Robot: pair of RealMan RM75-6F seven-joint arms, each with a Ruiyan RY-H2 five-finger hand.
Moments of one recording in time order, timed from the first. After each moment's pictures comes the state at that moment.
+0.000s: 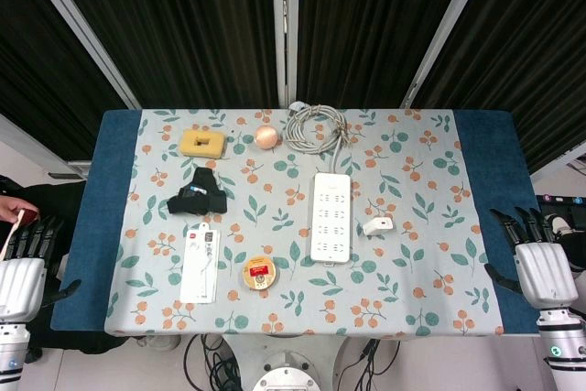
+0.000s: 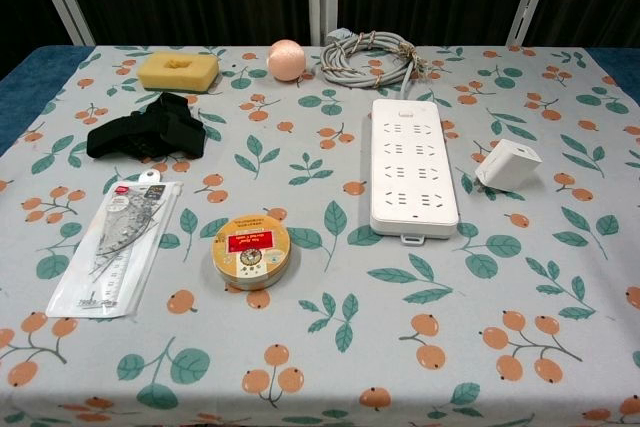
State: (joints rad) left arm -0.06 -1.21 -0.04 -1.50 1.51 1.54 0.03; right arm 0.10 -1.09 0.06 -1.65 -1.53 1.46 -0.05
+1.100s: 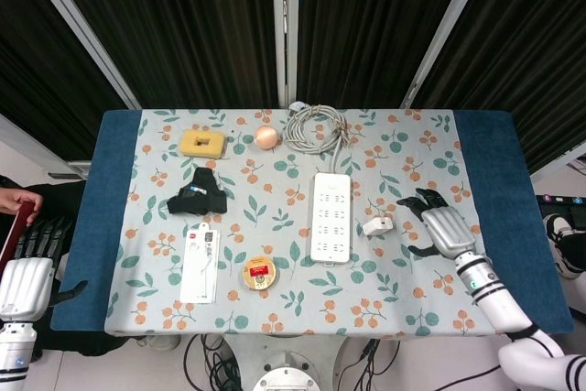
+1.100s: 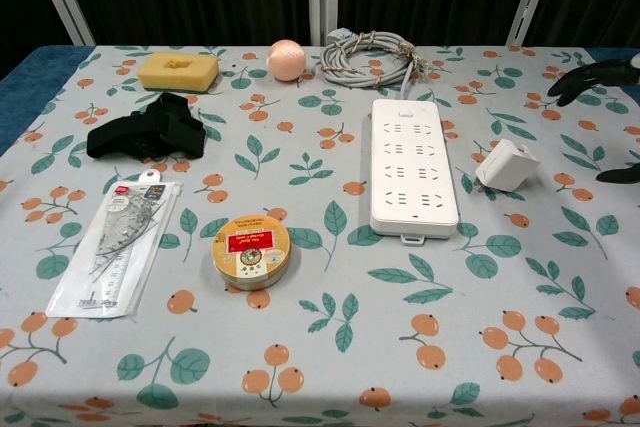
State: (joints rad) left arm -0.06 -1.21 -0.03 -1.53 1.51 1.52 0.05; right arm 0.46 -1.31 0.13 -1.45 -1.43 0.96 0.09
